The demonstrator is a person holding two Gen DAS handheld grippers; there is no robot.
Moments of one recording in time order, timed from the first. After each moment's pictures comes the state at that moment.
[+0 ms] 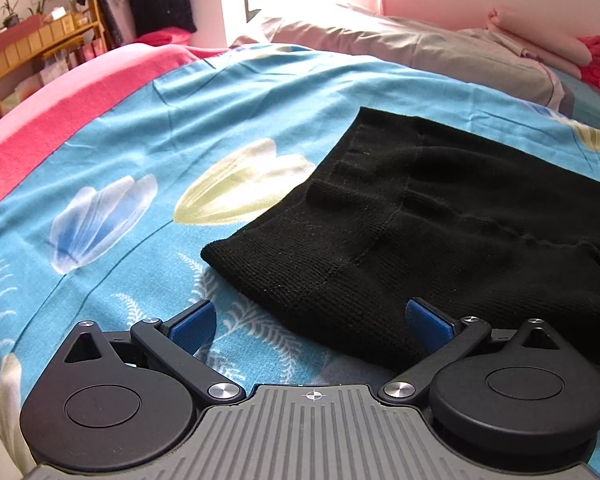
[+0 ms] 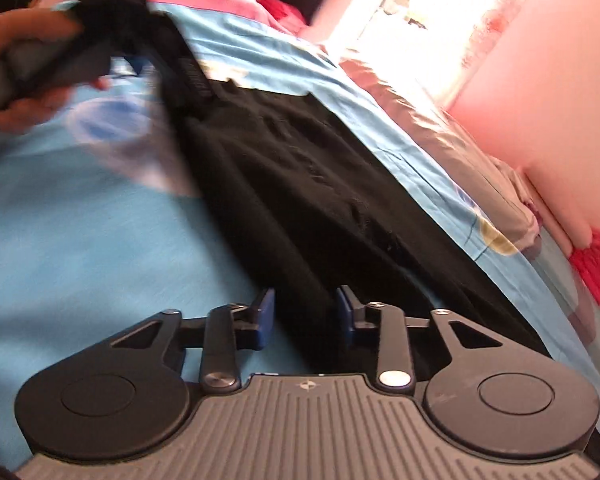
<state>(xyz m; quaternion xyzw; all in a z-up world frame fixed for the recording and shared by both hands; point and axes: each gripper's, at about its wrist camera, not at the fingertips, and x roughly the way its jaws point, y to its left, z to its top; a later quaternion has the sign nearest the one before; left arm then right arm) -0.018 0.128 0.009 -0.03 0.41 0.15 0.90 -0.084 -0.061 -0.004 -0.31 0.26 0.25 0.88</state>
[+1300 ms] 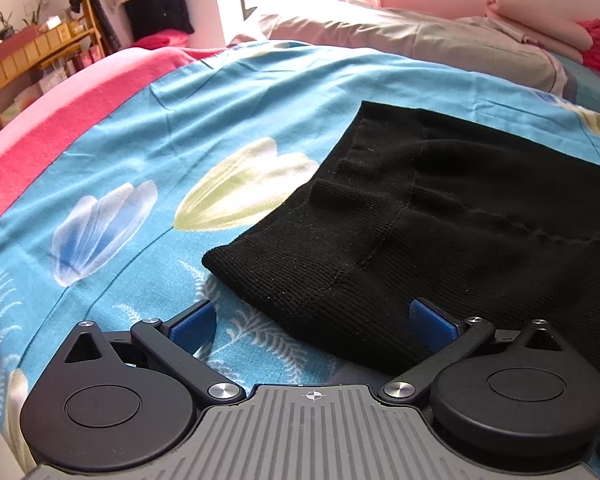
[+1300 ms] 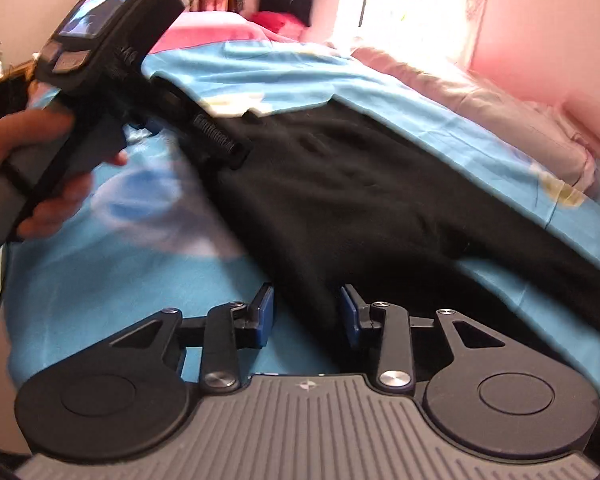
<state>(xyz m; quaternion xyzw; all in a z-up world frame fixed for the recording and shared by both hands) -0.013 0.127 0.007 -0.01 0.42 0.15 0.89 -0.080 -0.052 0.005 -0.17 0.31 0.32 0.88</state>
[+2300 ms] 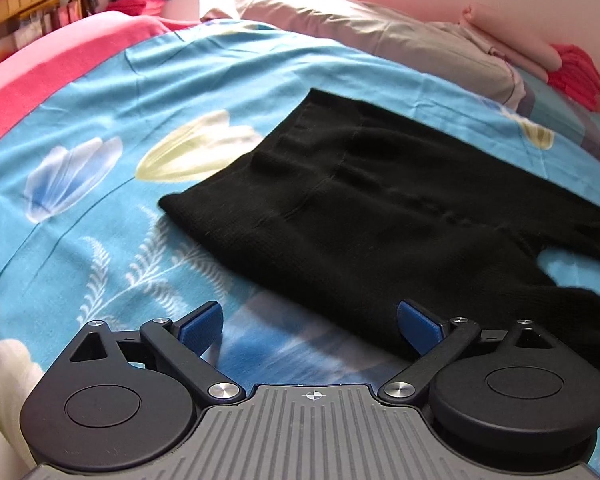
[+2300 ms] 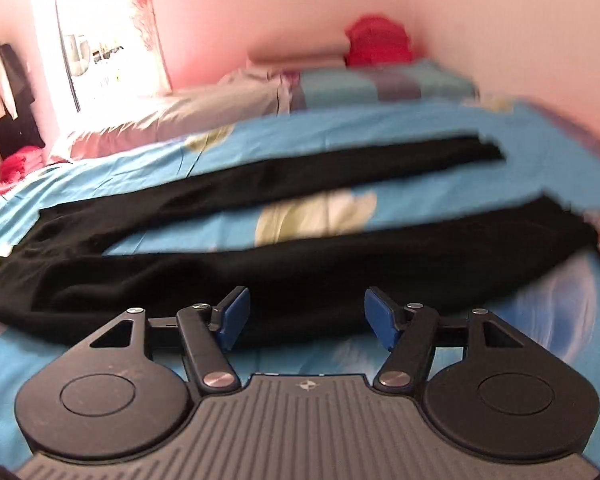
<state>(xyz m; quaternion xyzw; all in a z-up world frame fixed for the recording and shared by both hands) -0.046 0.102 0.030 -0.10 0.44 0.09 0.89 -0.139 -0.305 0.029 0.08 0.30 -0.03 0.95</state>
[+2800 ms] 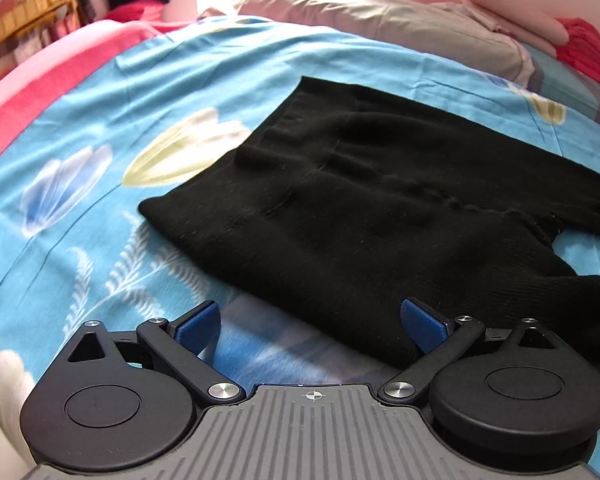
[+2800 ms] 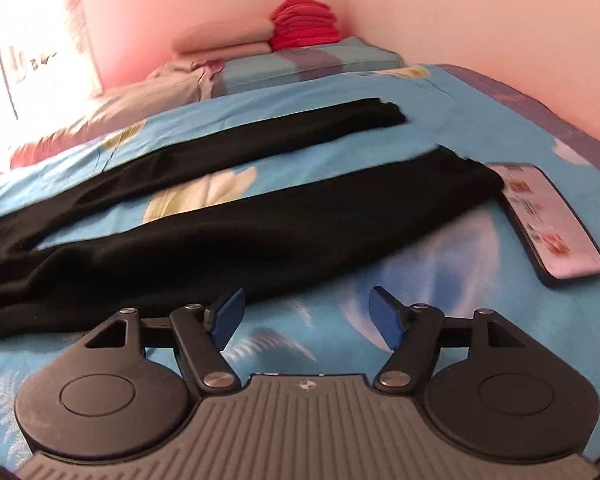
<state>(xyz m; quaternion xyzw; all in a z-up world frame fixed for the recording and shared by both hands) -0.027 0.082 0.020 -0.06 0.46 0.11 0.88 -0.178 -0.376 0.017 0.13 0.33 -0.12 0.93</state>
